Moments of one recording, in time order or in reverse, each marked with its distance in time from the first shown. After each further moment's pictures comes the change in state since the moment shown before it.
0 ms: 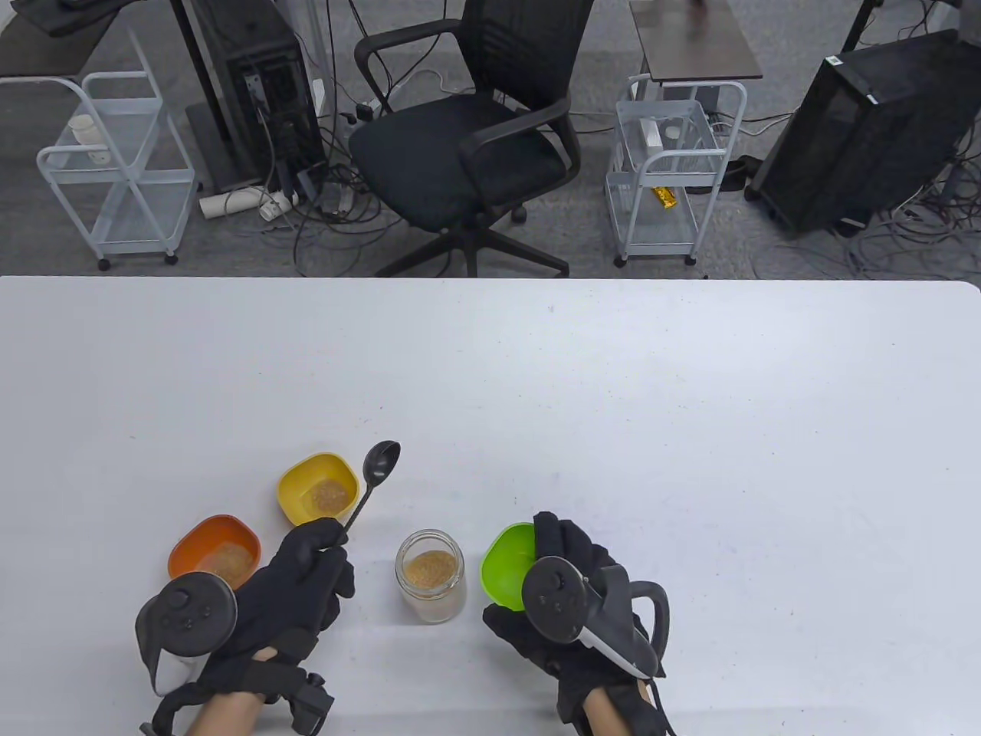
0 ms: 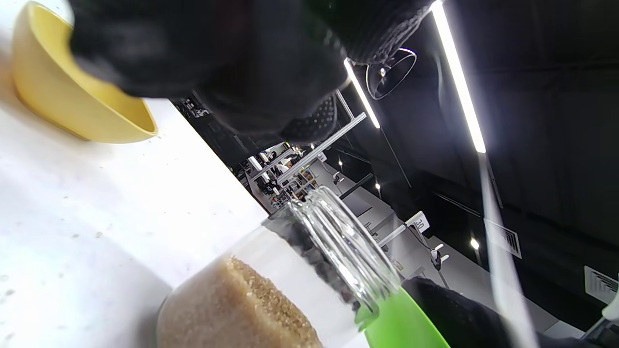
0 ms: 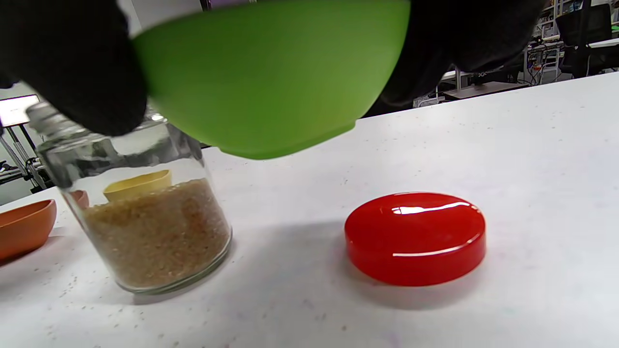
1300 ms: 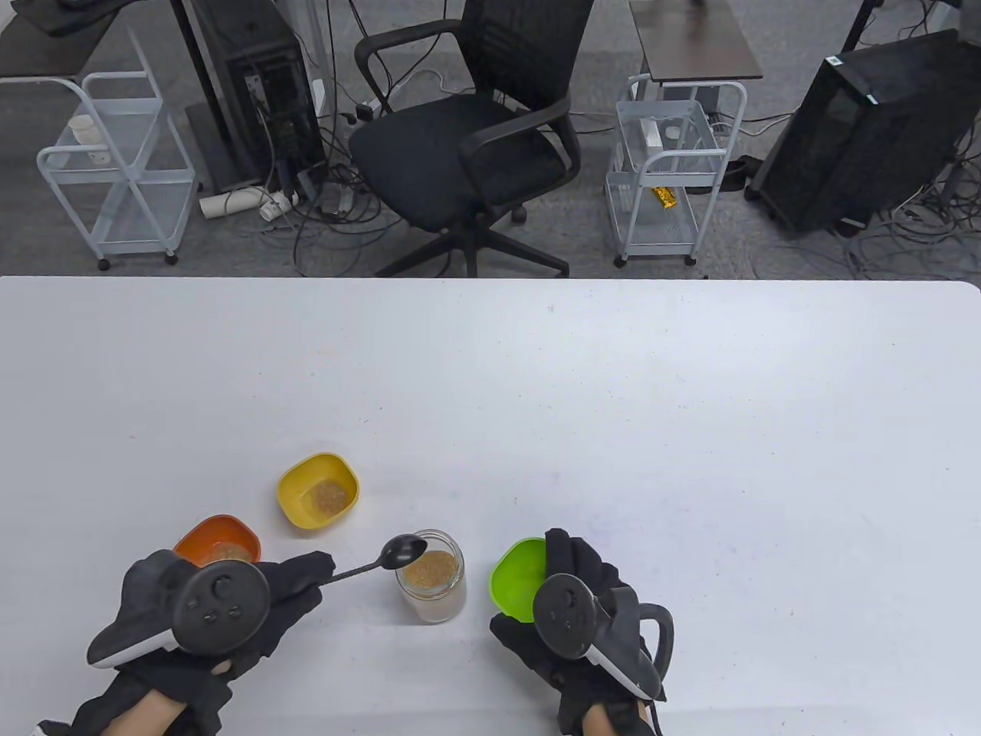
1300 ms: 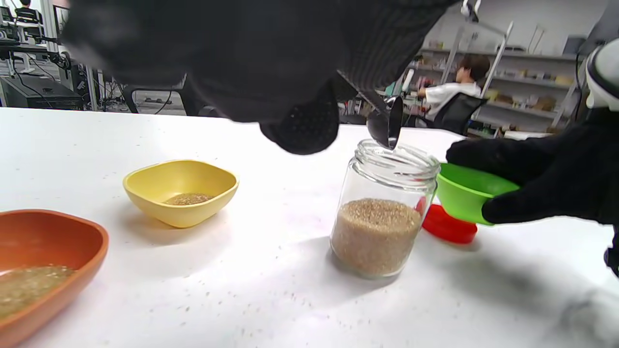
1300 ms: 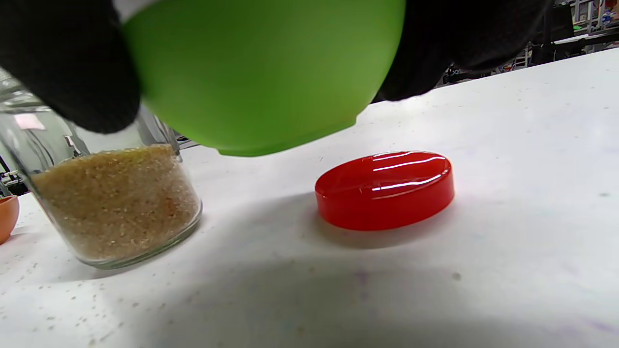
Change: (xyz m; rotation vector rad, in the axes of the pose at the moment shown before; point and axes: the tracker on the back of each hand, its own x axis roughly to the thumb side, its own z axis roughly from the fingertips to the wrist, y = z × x) left_hand 0.095 0.042 -0.010 -0.486 -0.045 -0.794; right_hand -0.016 0.018 0.008 -0.020 0.064 -0.017
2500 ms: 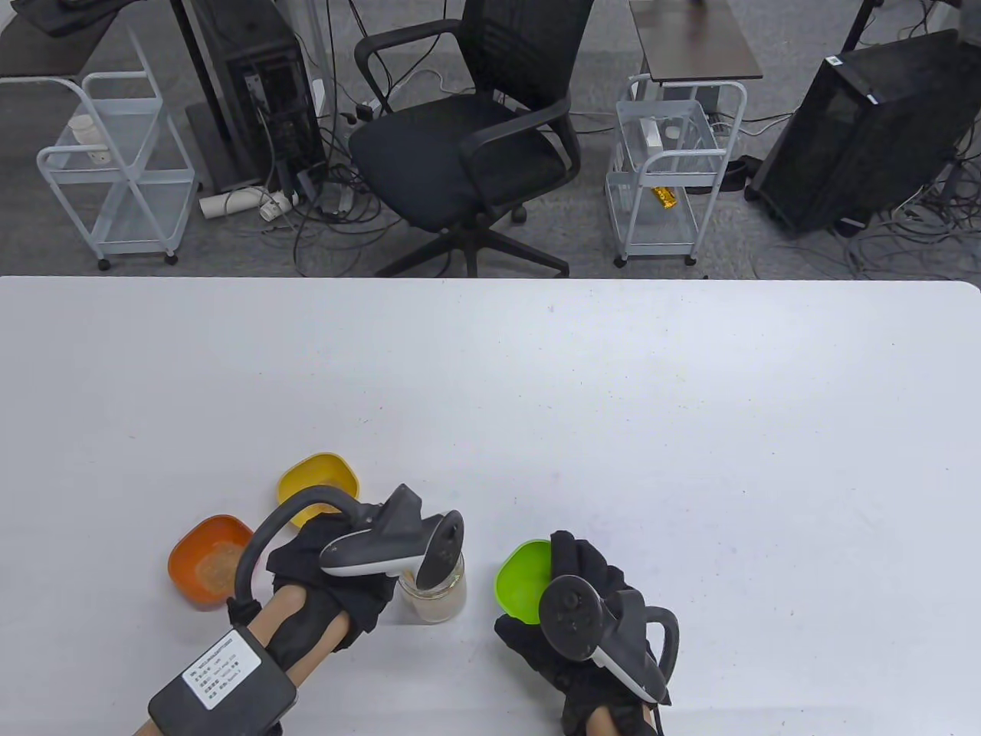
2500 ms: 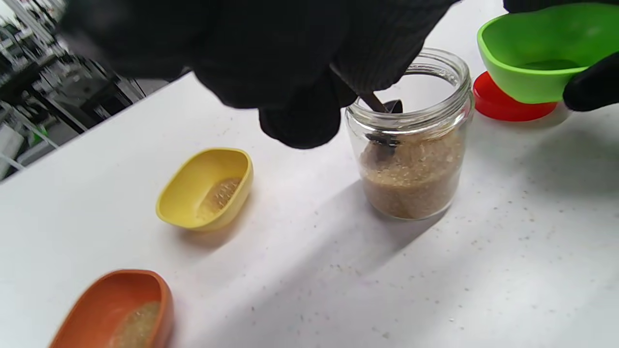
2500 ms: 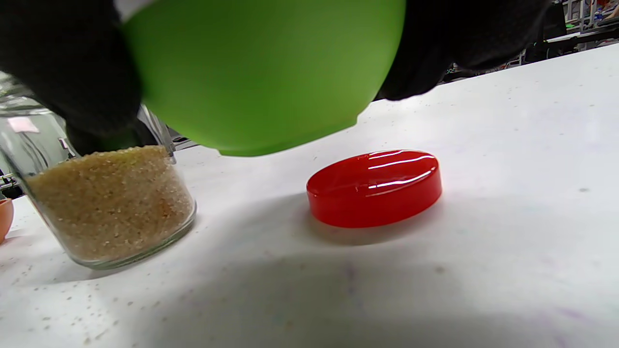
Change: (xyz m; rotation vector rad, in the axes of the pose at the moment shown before) left_hand 0.089 0.009 -0.103 -0.438 0.127 -0.401; right_hand -0.005 0.000 0.002 0.000 0.015 -0.009
